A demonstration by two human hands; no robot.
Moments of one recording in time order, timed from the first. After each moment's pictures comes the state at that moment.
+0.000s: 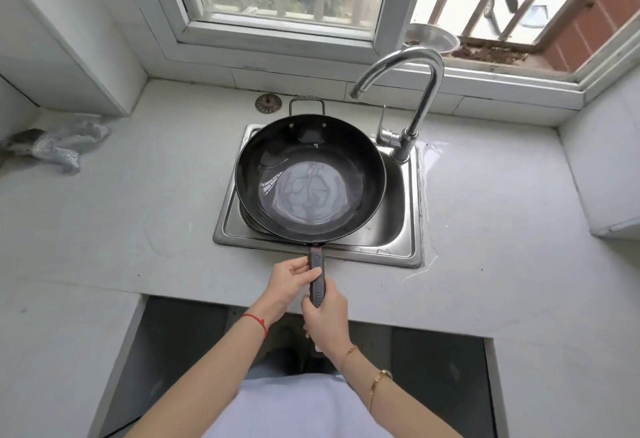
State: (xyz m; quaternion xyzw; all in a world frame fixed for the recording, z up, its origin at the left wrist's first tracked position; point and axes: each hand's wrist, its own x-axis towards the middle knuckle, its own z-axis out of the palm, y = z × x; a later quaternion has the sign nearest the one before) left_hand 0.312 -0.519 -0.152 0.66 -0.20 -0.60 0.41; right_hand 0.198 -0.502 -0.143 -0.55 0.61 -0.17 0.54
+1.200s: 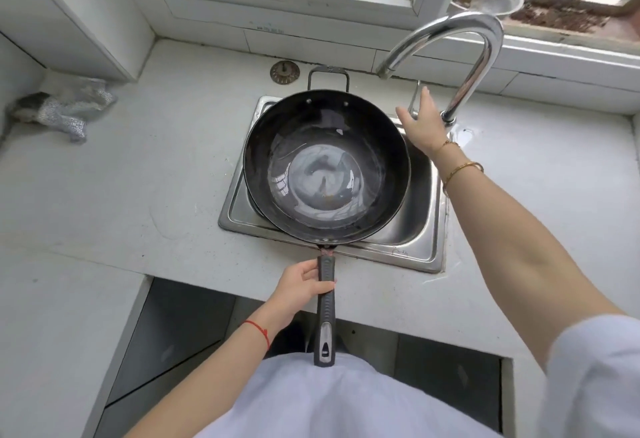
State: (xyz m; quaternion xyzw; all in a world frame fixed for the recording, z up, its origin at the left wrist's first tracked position) left_hand 0.300 -0.524 -0.154 0.67 -0.14 -0.64 0.35; right_hand 0.193 -0.867 -0.103 -0.73 0.56 -0.16 0.36
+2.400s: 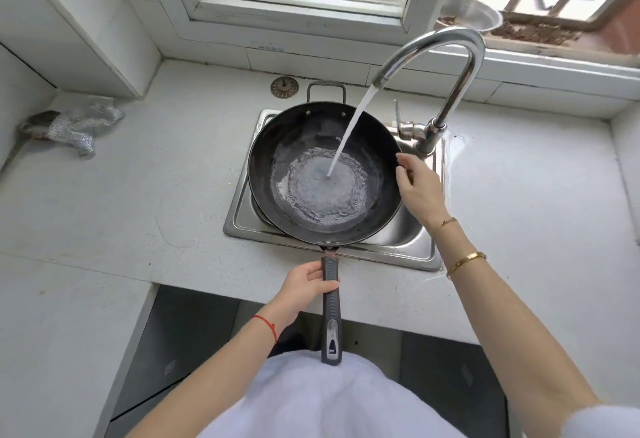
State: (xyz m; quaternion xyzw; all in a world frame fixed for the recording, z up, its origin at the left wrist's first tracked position) left_hand 0.305 -0.523 -0.155 0.67 -0.18 -0.64 0.33; right_hand 0.155 -0.744 -0.094 -0.74 0.55 -0.20 0.33
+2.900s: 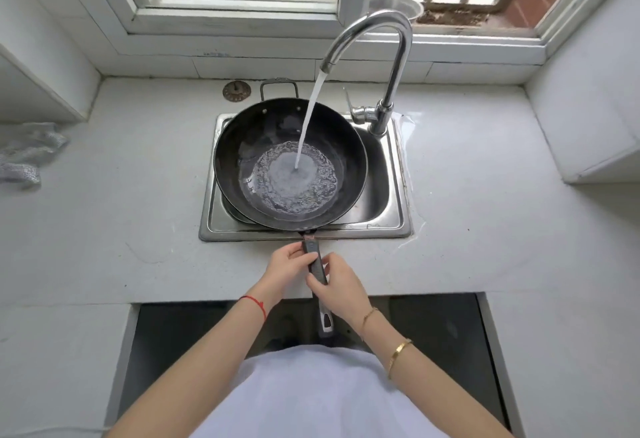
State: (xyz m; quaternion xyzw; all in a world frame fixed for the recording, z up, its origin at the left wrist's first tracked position) left_hand 0.312 -0.526 -0.163 0.67 -0.21 -0.62 0.35; right_hand 0.176 -0.523 -0.143 -0.65 0.61 -0.03 0.44
